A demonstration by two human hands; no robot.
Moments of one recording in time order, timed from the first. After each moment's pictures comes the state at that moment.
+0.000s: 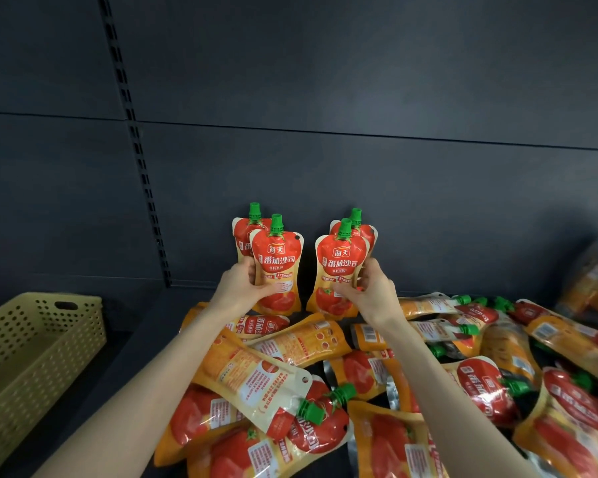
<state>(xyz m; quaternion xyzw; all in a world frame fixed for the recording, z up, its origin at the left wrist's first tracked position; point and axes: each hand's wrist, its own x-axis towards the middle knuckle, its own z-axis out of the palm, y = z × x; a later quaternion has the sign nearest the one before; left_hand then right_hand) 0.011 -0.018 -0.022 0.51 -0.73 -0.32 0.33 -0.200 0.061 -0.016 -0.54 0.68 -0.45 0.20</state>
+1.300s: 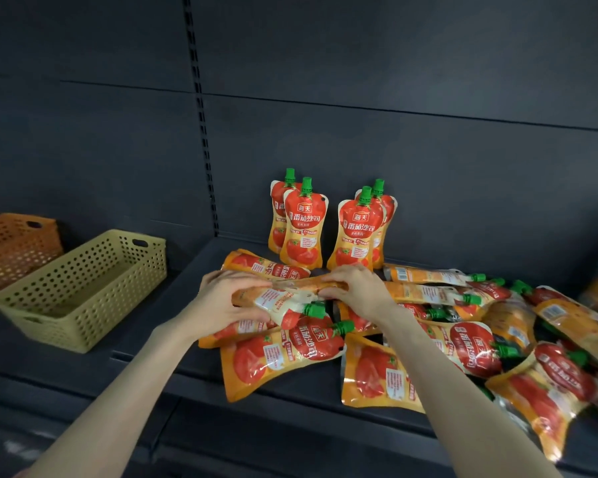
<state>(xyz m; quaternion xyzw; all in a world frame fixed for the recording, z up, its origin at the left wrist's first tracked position) 0.093 0.117 -0.038 0.46 -0.83 -0.20 0.25 -0.179 0.108 -0.031 -0.78 0.60 -0.17 0.12</state>
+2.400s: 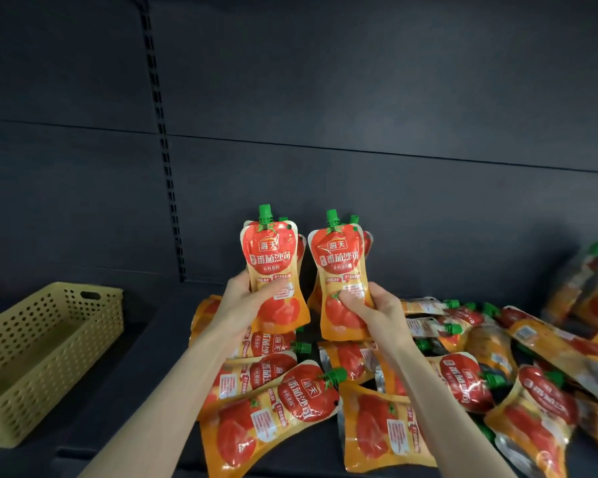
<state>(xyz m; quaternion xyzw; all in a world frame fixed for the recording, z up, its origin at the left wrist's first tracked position) 0.017 0.069 -0.003 0.40 -0.54 -0.56 0.48 -0.190 0.130 -0.011 -0.48 0.54 -0.57 0.40</state>
